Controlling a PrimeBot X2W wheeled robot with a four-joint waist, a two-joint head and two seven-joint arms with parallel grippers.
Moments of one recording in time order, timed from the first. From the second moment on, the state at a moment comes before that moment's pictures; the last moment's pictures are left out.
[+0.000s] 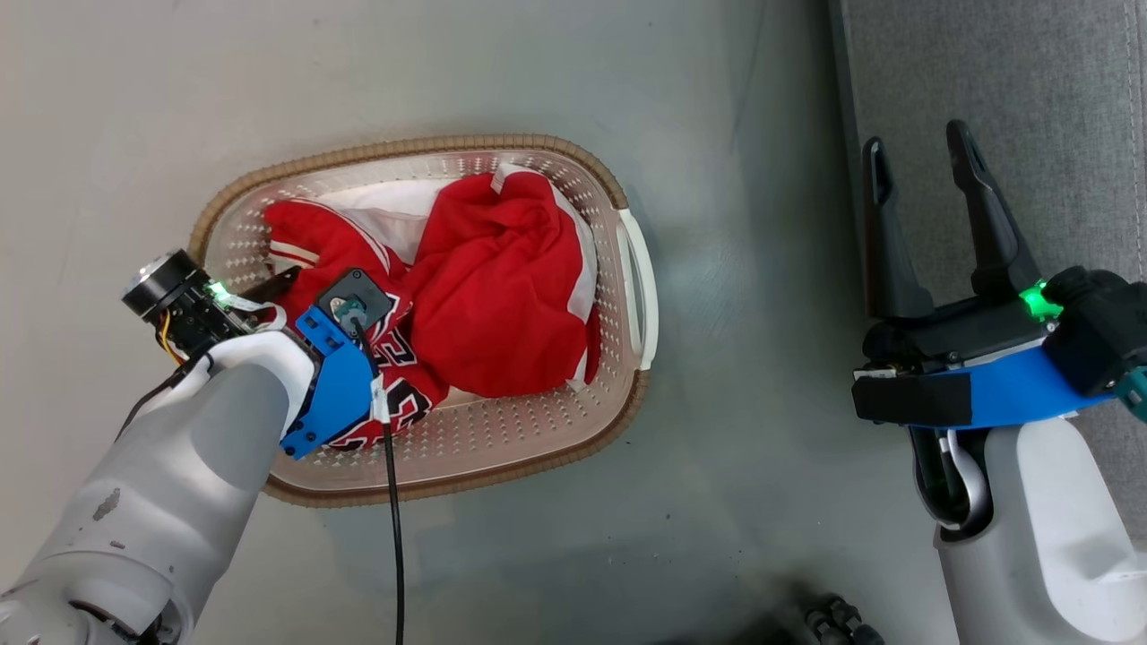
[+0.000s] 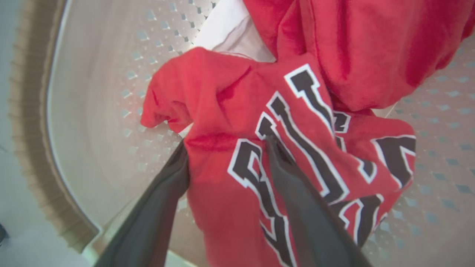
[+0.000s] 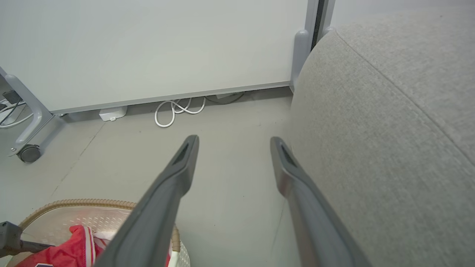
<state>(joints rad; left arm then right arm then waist) -0.98 0.24 -1.10 1.27 -0.25 -0.13 -0.03 -0.42 -0.05 0.05 0.07 0.17 0.13 -0.26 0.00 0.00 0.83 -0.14</state>
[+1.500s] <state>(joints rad) -0.91 0.16 -1.27 1.17 -0.49 -0.13 -0.07 -0.37 -0.05 0.03 0.11 0.16 0.13 -0.26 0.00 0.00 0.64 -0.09</state>
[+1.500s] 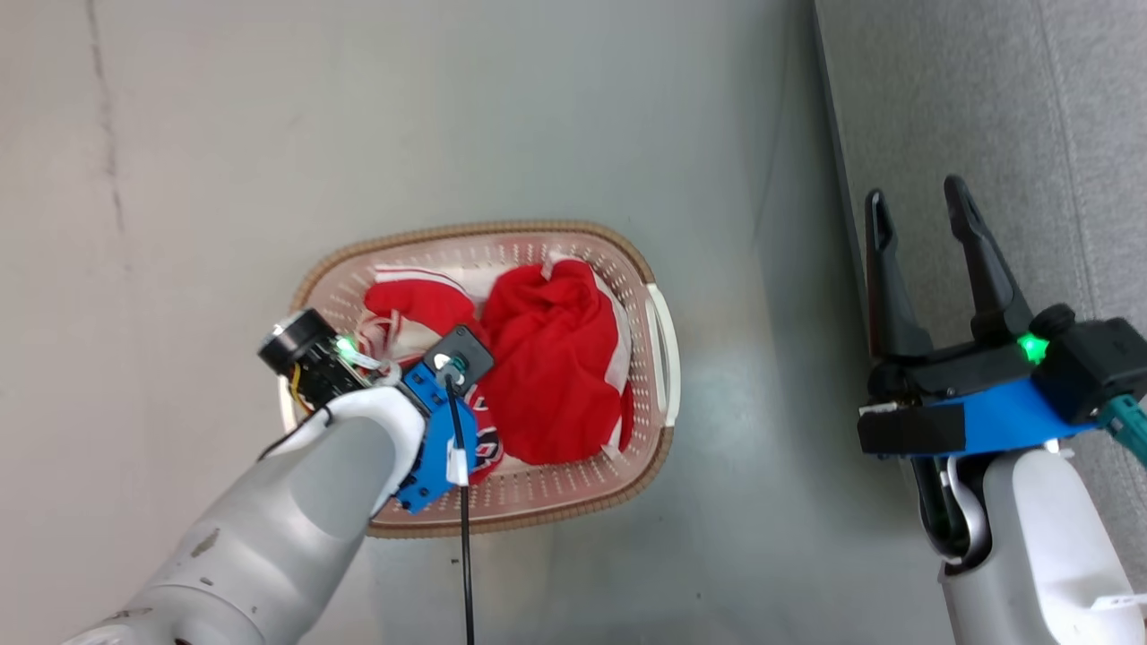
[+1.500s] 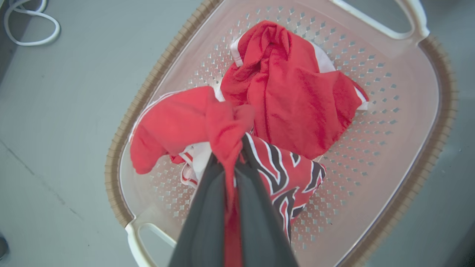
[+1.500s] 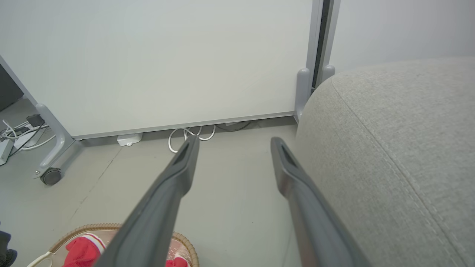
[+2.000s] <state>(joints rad) -0.87 0.09 -1.28 1.13 -0.60 -0.13 -0.21 -0.27 -0.05 0.00 0.14 0.14 0.13 -0.26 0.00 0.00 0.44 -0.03</state>
